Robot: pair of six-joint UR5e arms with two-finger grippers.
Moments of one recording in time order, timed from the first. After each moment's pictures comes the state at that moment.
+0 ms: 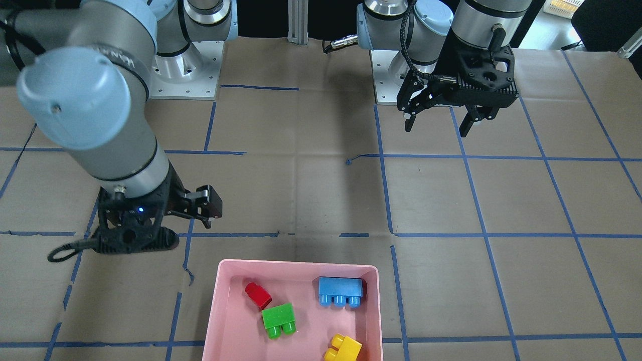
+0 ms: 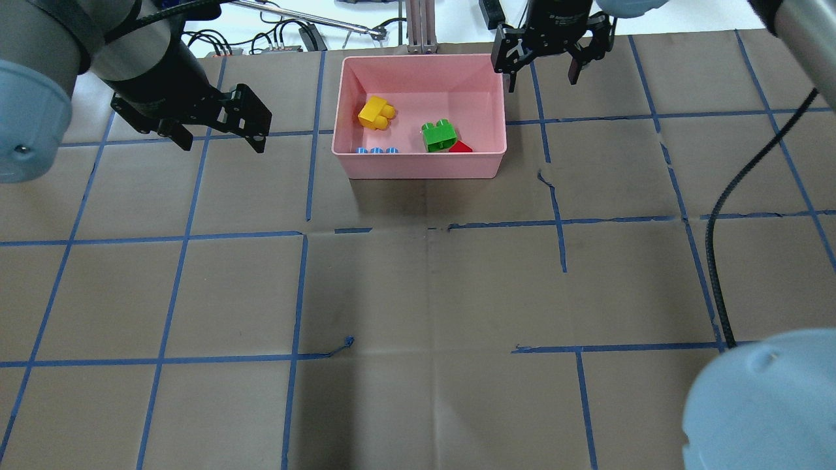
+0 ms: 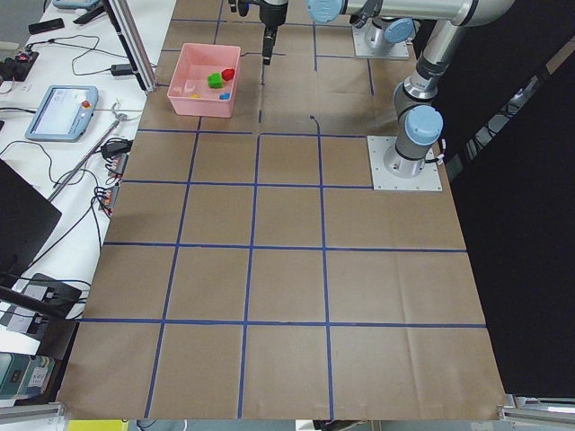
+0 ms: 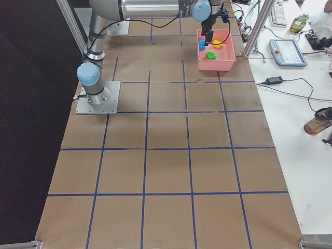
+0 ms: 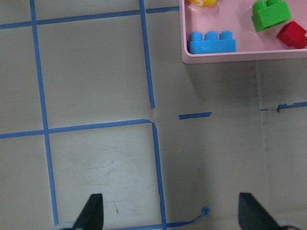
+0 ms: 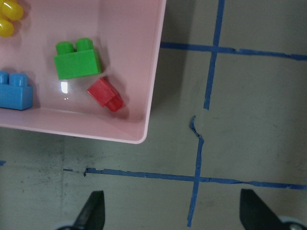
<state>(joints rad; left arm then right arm) -1.58 -1.53 -1.59 -1.46 1.55 0.09 1.65 -1.22 1.25 -1.59 -1.57 0.00</state>
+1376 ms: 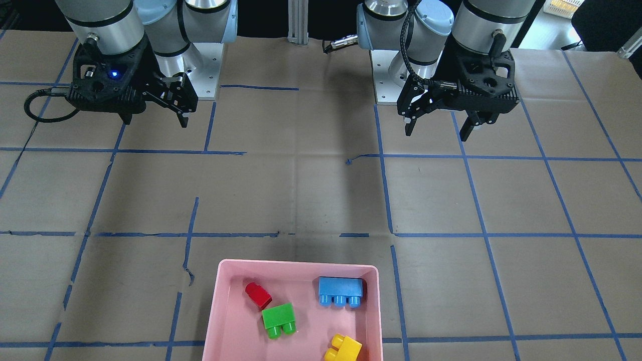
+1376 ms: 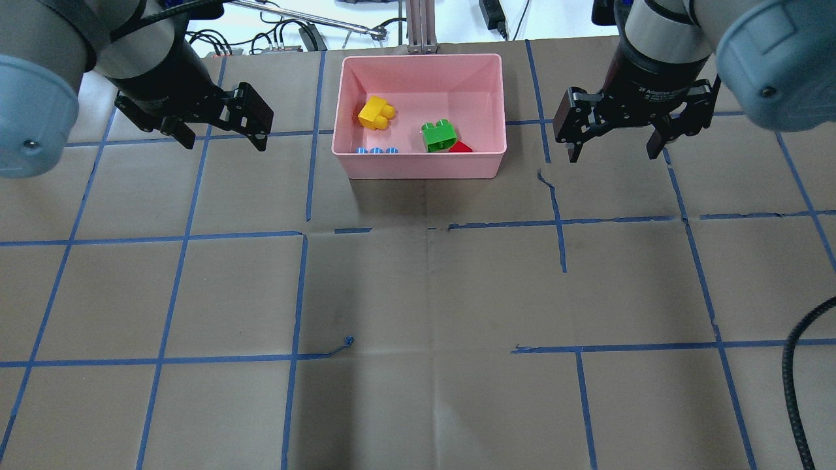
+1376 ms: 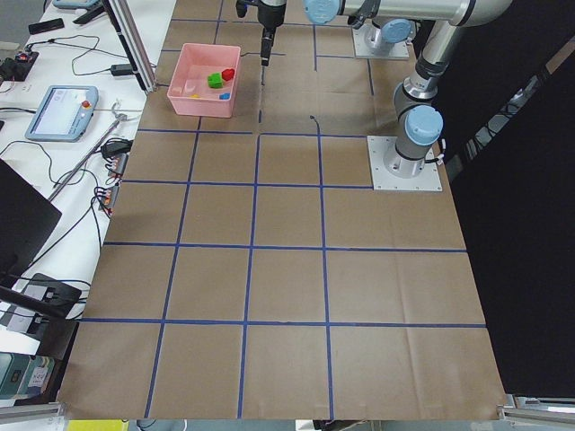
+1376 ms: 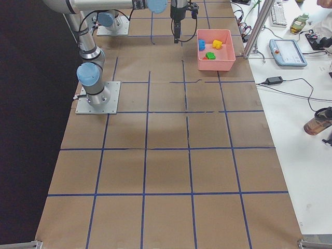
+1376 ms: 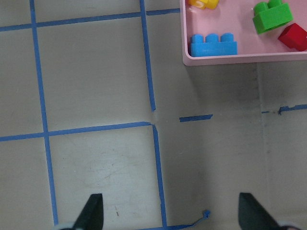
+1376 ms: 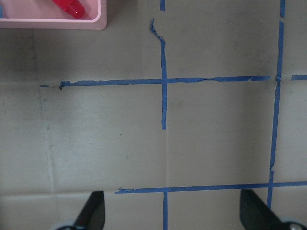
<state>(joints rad) -1.58 -1.54 -1.59 -1.46 1.55 0.09 1.62 -1.57 1.56 -1.54 -1.60 0.07</state>
